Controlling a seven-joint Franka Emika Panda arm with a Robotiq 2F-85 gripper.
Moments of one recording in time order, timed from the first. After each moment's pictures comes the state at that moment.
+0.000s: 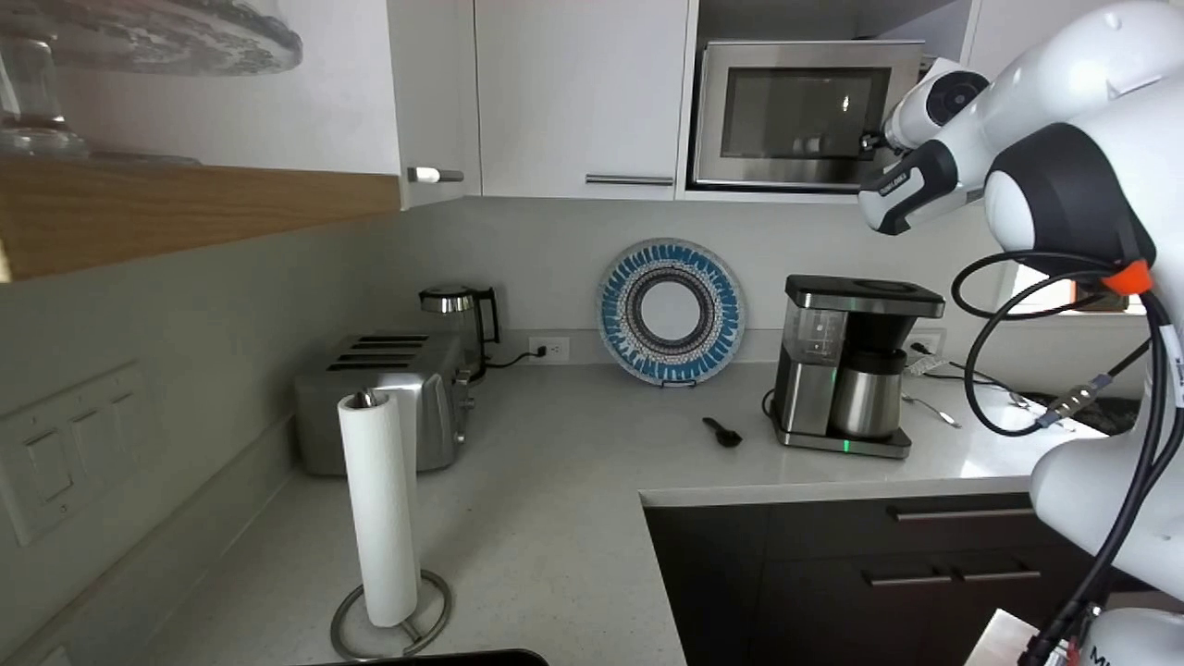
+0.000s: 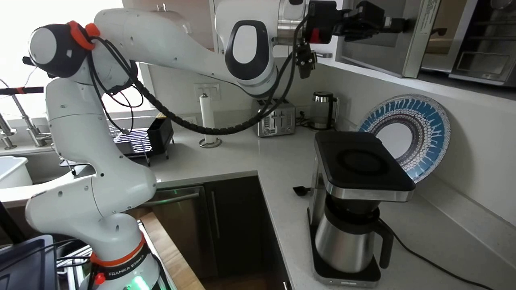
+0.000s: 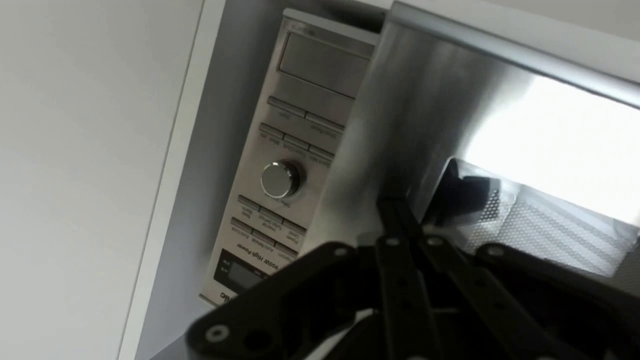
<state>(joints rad) -1.77 -0.53 0.89 -2.11 -0.11 3.30 0.16</state>
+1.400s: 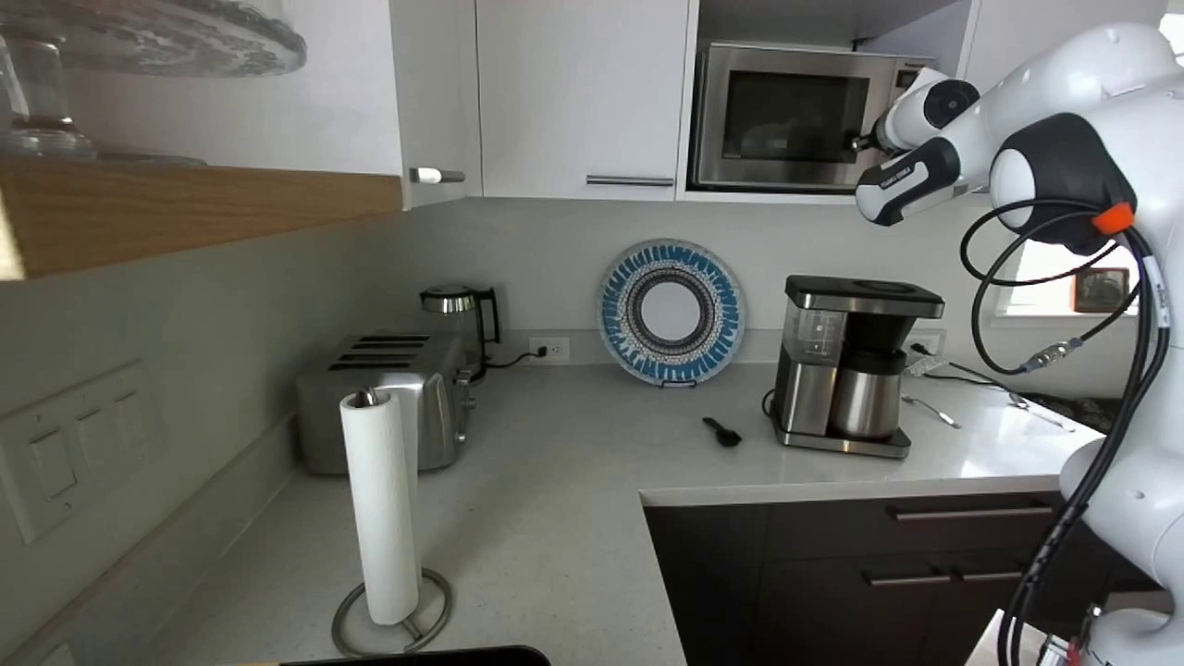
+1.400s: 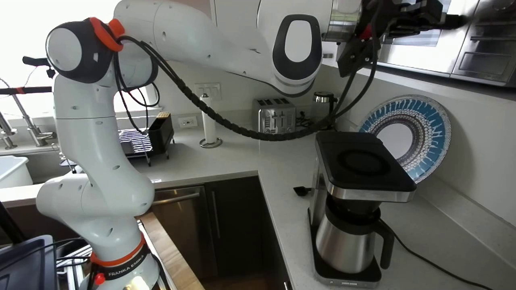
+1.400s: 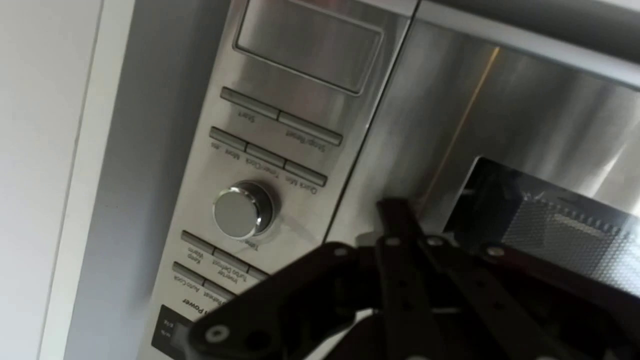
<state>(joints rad) -2.30 -0.28 1.42 -1.81 -0.21 3.30 0.12</state>
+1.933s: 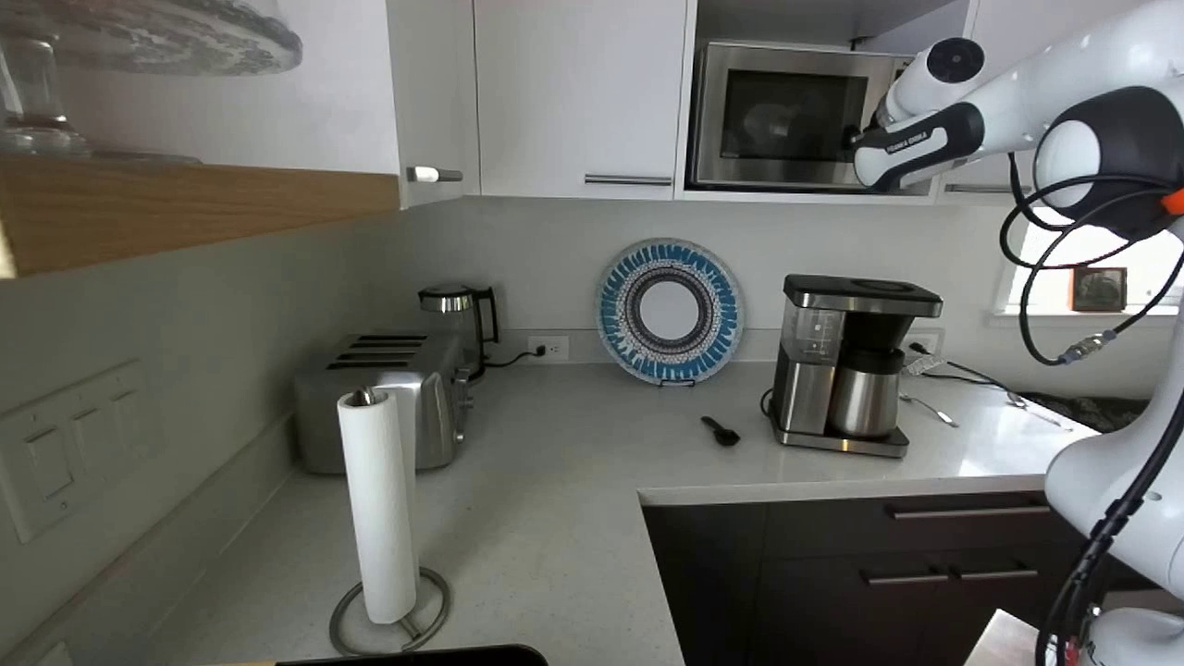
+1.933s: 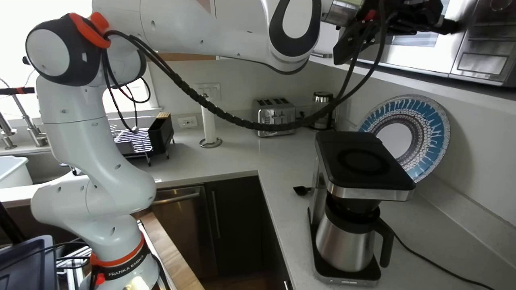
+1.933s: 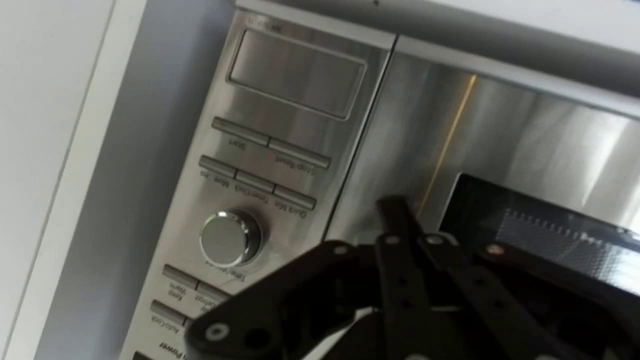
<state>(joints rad) -2.09 -0.17 1.29 -1.72 -0.22 2.99 0.02</state>
